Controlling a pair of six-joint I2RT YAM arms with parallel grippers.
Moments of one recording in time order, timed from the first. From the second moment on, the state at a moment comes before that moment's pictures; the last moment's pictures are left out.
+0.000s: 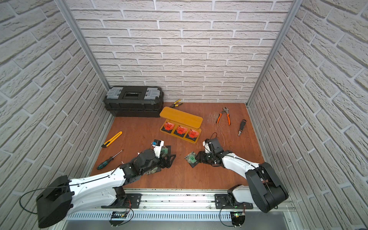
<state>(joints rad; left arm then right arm) -0.93 1.06 0.38 0.17 -0.14 -0.56 0.37 1.34 0.50 -0.22 -0.36 0.56</state>
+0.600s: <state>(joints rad) -0.93 1.06 0.38 0.18 -0.15 -0.57 0.48 1.38 0.50 -0.12 -0.38 0.59</state>
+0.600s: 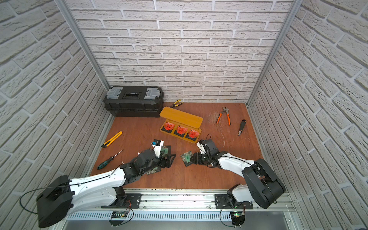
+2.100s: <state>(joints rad) -0.93 1.20 0.38 0.18 -0.19 -0.76 0.71 1.41 0.64 -0.19 -0.10 0.64</state>
